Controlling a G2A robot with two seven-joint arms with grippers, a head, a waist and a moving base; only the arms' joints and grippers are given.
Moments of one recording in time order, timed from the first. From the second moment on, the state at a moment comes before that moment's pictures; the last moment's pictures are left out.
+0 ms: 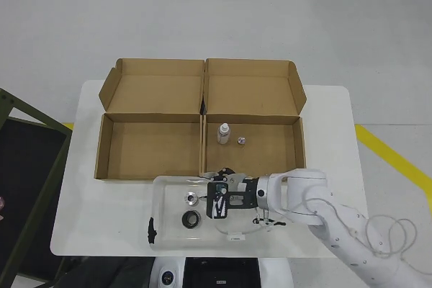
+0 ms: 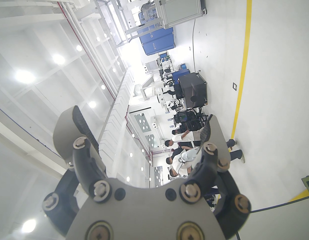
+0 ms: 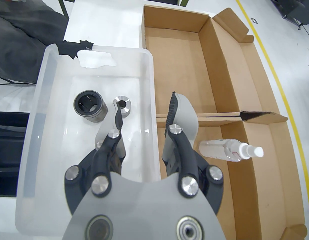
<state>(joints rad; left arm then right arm) -0.36 -0.19 -0.39 -1.44 1.98 -0.36 0.13 -1.02 -1.07 0.84 -1.98 -1.22 -0.74 0.52</state>
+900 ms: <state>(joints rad) -0.36 -0.19 -0.39 -1.44 1.98 -0.36 0.13 -0.90 -1.17 0.60 -1.78 -1.28 -0.67 0.51</state>
